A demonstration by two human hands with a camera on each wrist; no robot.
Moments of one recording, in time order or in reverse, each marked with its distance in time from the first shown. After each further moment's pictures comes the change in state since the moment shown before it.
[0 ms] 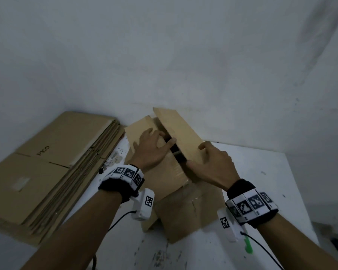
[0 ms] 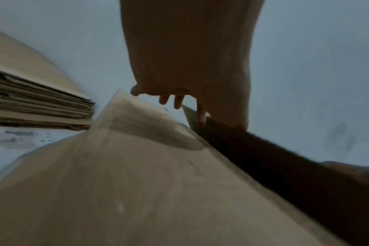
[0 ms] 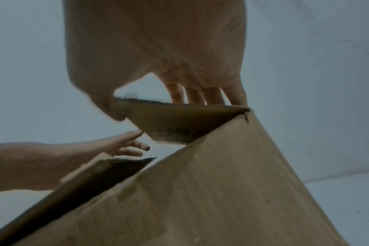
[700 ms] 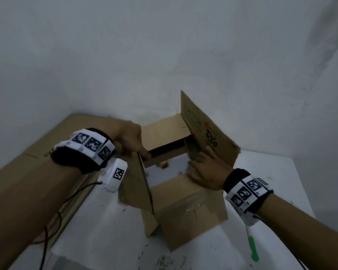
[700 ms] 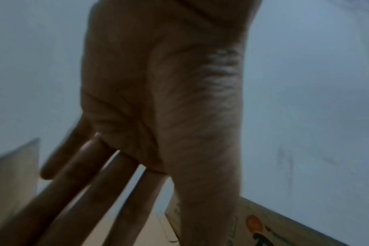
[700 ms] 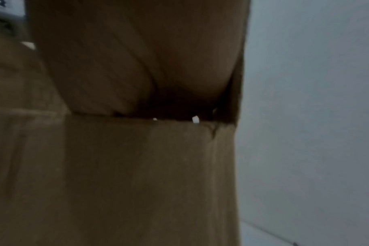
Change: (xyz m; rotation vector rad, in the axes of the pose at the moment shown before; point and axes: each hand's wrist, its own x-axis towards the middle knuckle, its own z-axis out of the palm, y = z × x) left_hand 0.026 0.022 -0.127 0.715 -0.606 -0.042; right_hand 0.042 0.010 0.016 -0.763 -0.437 -0.396
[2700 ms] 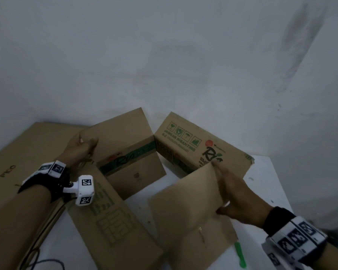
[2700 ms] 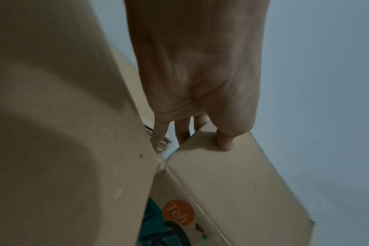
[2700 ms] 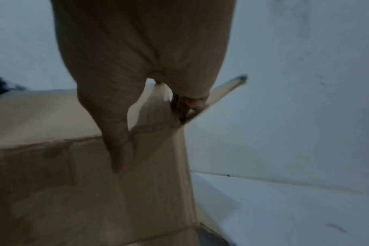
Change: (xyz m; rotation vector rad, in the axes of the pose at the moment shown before) left_hand 0.077 -0.088 0.083 -1.344 0.718 -0.089; right_hand -0.091 0.052 0.048 0.624 0.281 0.122
